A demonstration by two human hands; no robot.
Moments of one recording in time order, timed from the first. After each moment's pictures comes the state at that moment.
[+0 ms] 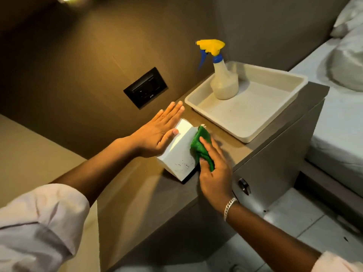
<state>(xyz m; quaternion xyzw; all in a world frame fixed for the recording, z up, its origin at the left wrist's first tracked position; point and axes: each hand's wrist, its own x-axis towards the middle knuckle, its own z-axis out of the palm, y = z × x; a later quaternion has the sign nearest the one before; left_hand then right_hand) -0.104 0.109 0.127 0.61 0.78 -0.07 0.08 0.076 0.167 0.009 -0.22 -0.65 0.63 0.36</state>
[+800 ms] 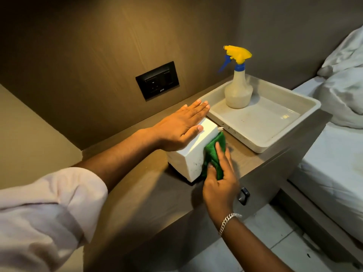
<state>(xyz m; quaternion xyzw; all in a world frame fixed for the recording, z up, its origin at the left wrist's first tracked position) -0.120 0.109 0.110 0.65 0.76 0.04 0.07 0.055 0.123 0.012 -0.32 -0.63 0.57 0.42</state>
